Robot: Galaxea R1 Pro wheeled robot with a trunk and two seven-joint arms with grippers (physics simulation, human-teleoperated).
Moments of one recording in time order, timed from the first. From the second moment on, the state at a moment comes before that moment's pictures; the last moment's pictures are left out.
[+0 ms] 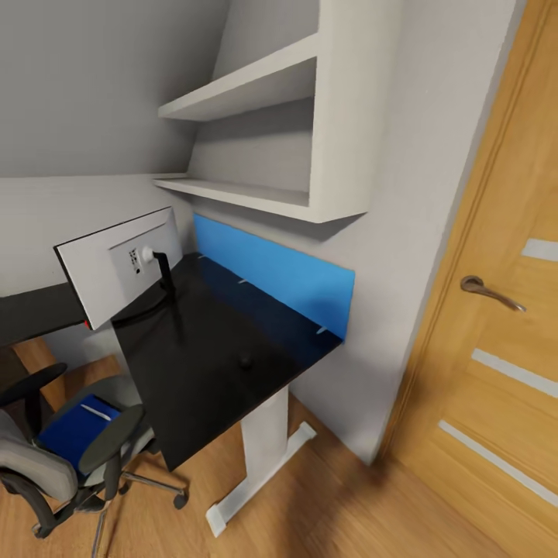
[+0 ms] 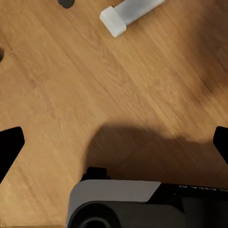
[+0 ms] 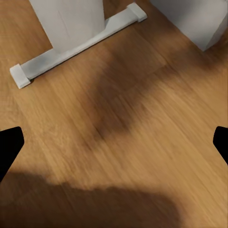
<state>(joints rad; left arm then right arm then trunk) -0.01 -0.02 0.03 -0.33 0.07 -0.34 0.01 -0.10 0.07 0.01 -0.26 0.12 -0.54 0.00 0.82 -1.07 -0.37</state>
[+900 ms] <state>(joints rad) -0.01 -0.01 0.09 -0.33 0.07 -0.34 0.01 -0.10 0.07 0.01 -0.26 0.12 -0.54 0.00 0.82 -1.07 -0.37</state>
